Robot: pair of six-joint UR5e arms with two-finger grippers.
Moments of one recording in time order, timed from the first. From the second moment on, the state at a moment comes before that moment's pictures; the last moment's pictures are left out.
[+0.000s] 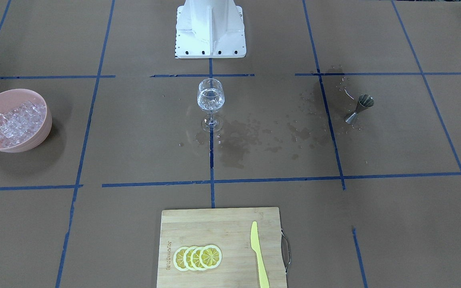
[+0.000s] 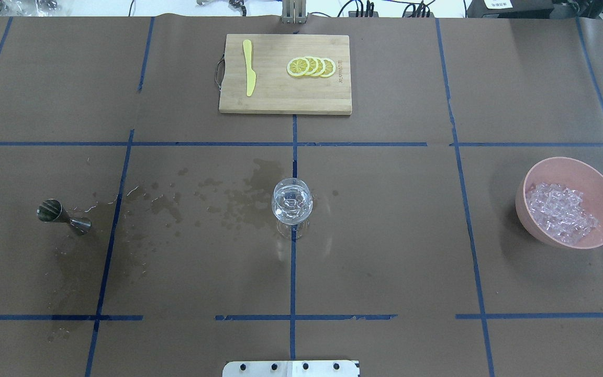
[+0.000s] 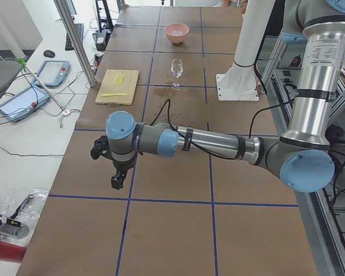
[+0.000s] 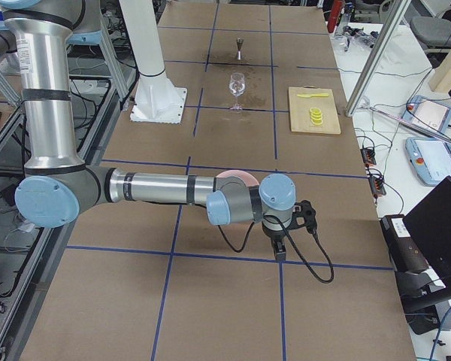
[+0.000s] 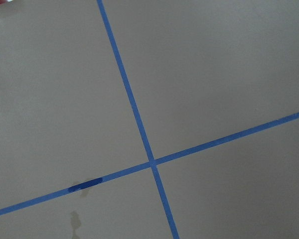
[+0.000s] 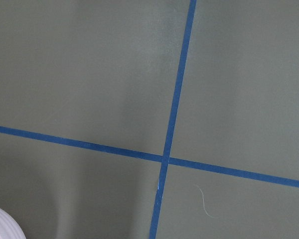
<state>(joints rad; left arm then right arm) -1.59 -1.71 -1.59 -1.59 -2.30 0.17 1.56 -1.51 1.51 -1.36 2.37 -0.01</state>
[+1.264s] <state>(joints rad) -1.59 -1.71 -1.62 -1.61 -2.32 0.16 1.56 -1.56 1.57 -1.45 2.44 -0.01</state>
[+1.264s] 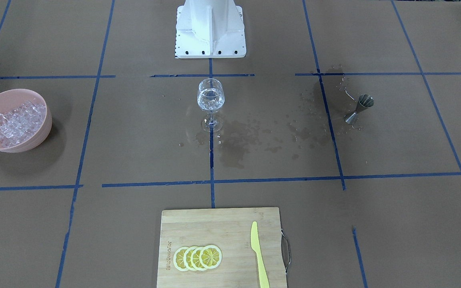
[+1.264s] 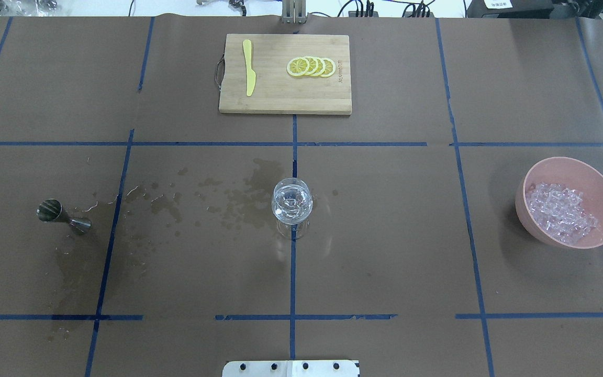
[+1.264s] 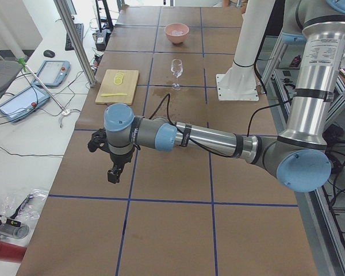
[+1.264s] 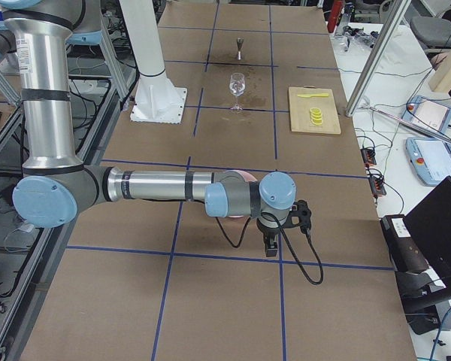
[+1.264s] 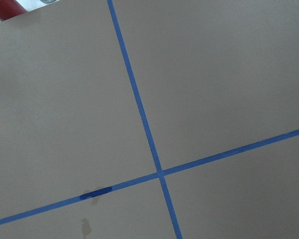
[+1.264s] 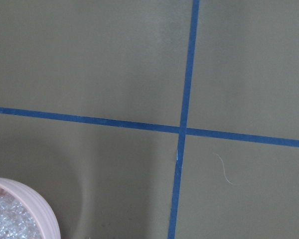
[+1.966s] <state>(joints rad) -1.58 -1.70 -1.63 -1.48 -2.39 0.17 1.50 -1.51 1.58 -1.46 2.44 0.02</state>
